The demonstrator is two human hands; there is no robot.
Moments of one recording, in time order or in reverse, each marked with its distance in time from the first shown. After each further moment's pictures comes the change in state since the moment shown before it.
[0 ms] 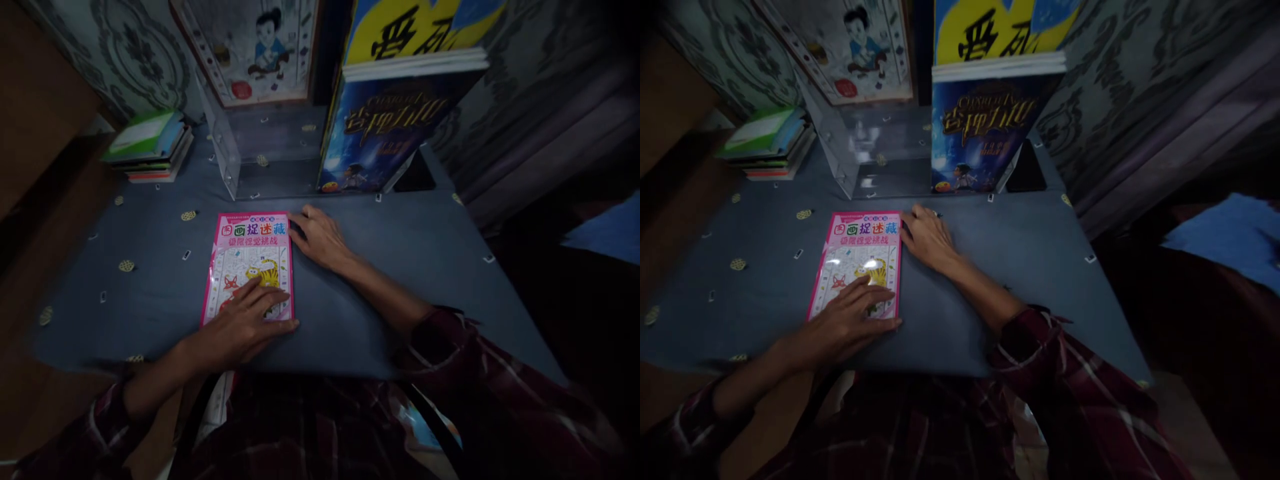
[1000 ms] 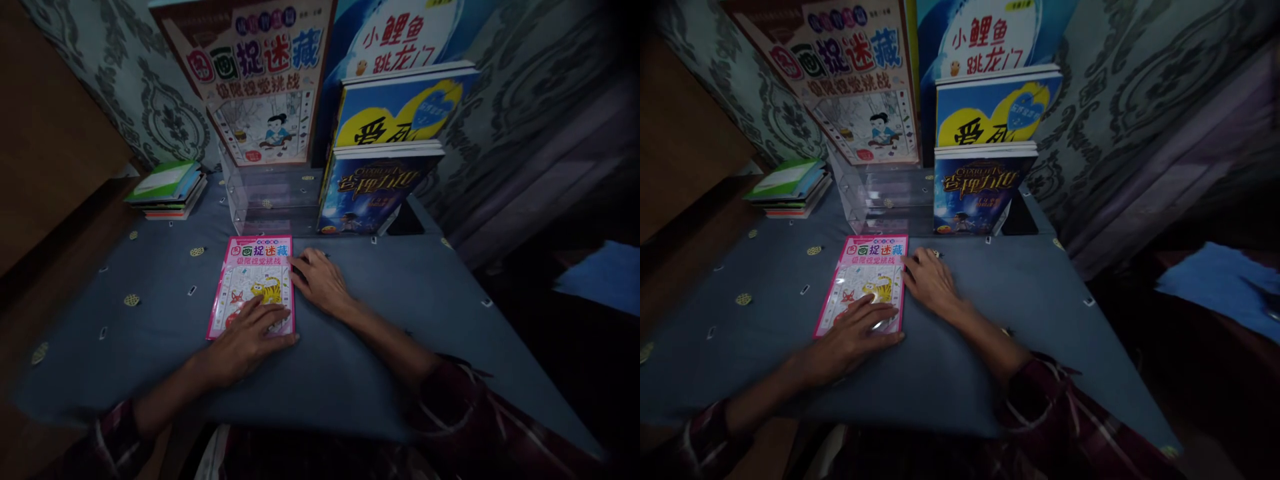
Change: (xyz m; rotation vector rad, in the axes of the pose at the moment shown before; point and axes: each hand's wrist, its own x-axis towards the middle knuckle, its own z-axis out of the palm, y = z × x) left_hand 0.012 -0.037 0.009 0.154 0.076 0.026; right_hand -0.006 0.003 0.009 -0.038 0.104 -0.101
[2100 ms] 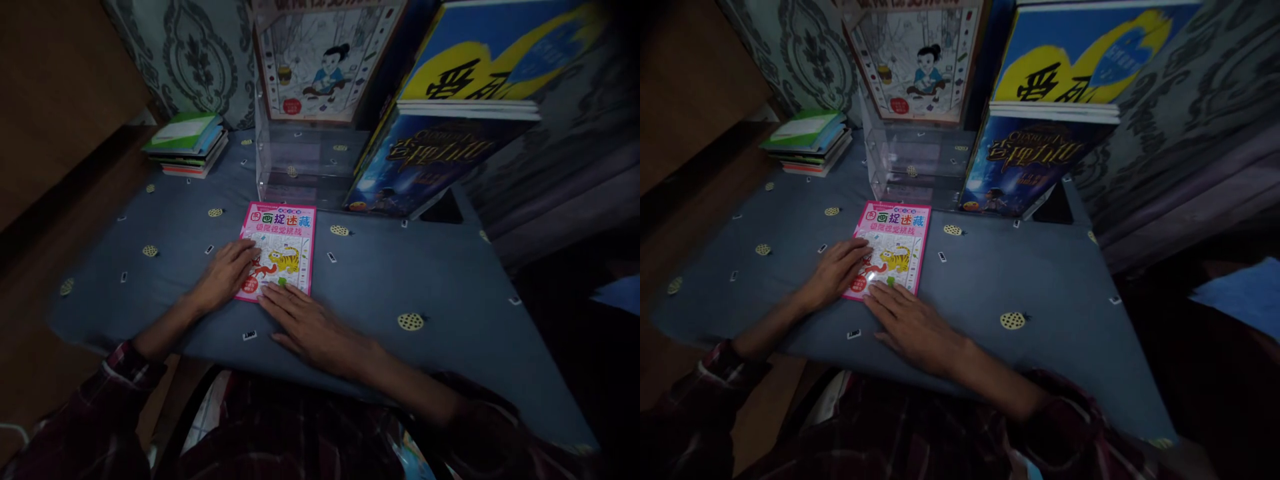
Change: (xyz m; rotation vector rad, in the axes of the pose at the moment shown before) left_hand -0.037 -0.052 0.000 0.001 0.217 -0.454; right_hand -0.074 -0.080 -0.002 0.315 -0.370 -0.468
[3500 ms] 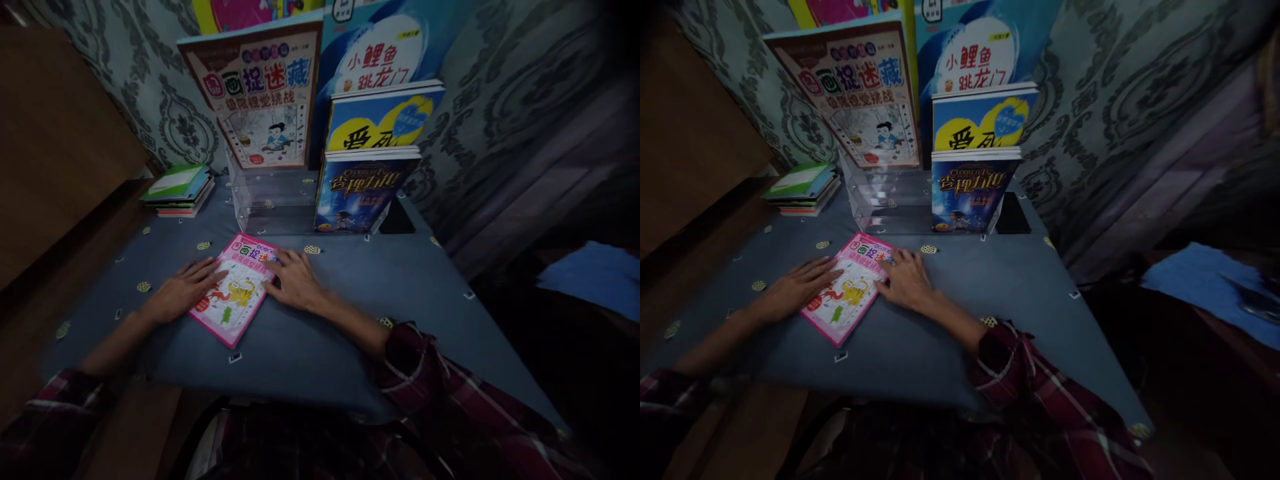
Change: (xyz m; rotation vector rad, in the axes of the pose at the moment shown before) left_hand -0.011 -0.065 -0.051 0.365 -0.317 0.154; right_hand 0.045 0.053 -0.046 -0.292 0.213 0.389
